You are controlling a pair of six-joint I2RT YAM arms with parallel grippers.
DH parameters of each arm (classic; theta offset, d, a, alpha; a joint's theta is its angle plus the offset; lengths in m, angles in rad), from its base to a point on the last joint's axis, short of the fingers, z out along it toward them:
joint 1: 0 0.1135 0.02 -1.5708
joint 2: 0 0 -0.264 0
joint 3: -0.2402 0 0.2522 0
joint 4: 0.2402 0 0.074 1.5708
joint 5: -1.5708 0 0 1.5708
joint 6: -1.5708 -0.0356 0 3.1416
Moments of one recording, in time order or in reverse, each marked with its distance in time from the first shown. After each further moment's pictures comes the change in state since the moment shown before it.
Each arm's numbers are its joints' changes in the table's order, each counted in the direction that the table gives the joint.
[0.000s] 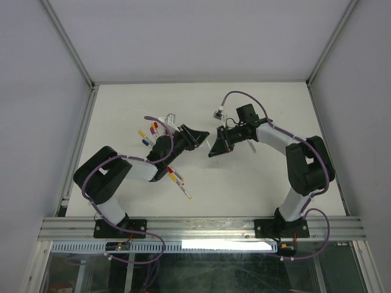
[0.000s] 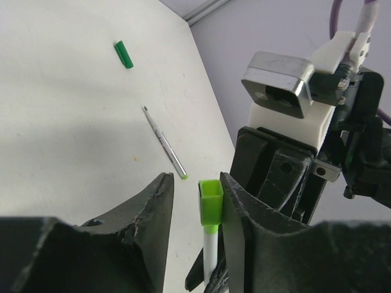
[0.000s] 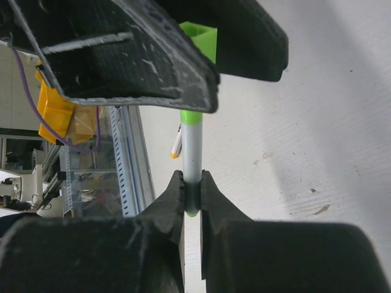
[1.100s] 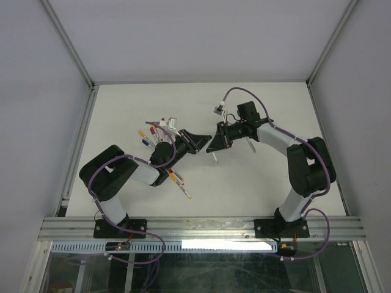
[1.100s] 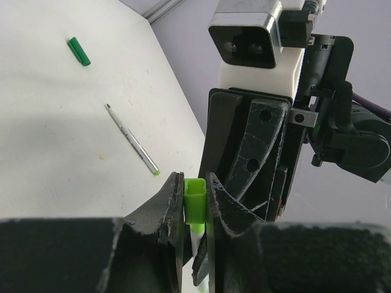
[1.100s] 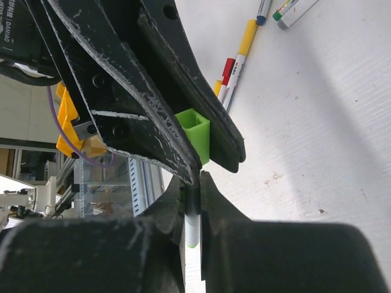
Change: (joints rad) left arm -0.036 0.059 0.047 -0.215 -0.035 0.001; right arm -0.003 -0.017 0.002 -0.117 0.030 -0.136
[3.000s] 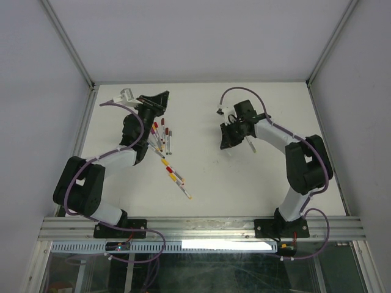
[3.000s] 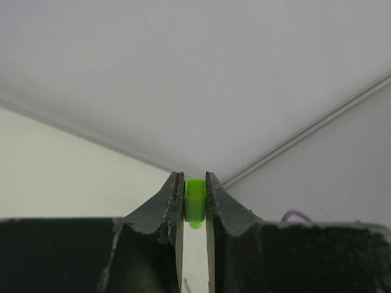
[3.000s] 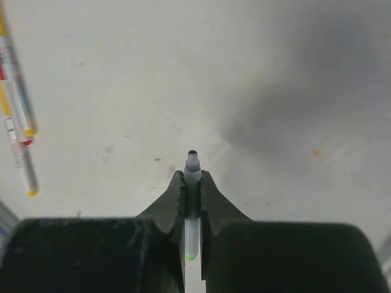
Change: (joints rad) left arm 0.374 -0.251 -0.190 0.249 0.180 -0.135; right arm 0.037 0.032 -0.076 0.193 -0.636 0.113
